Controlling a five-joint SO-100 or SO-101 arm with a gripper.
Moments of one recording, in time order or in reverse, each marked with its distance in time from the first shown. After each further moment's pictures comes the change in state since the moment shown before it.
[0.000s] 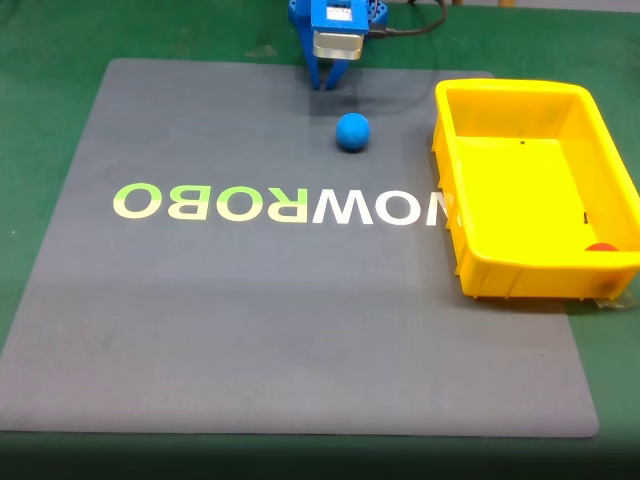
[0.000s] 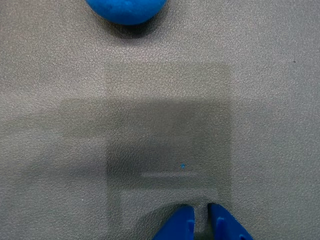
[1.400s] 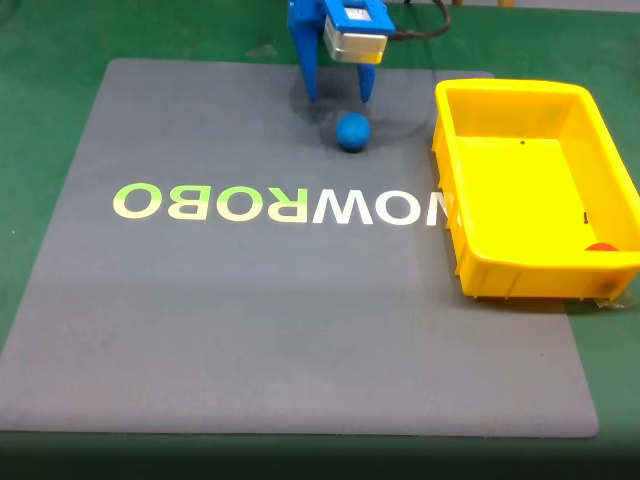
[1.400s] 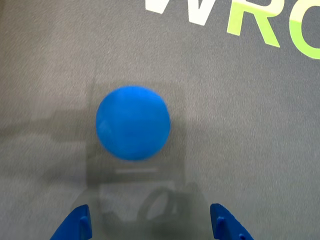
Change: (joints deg) arm -1.1 -48.7 -22.4 -33.7 -11.1
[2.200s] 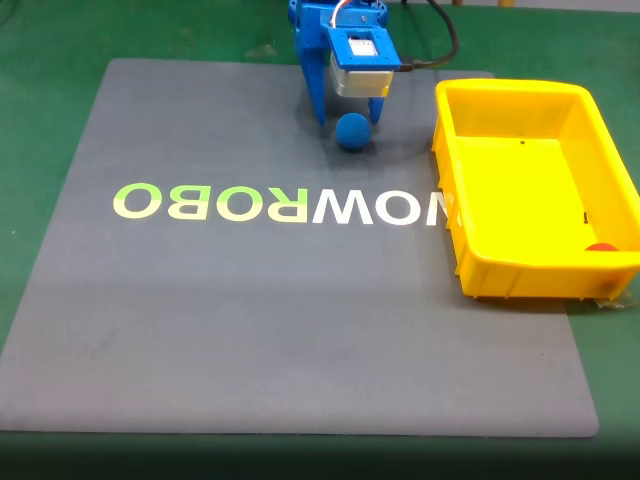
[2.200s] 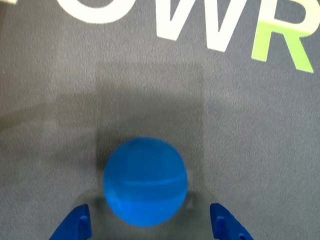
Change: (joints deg) arm -3.5 -21.1 -10.7 -6.9 5.0
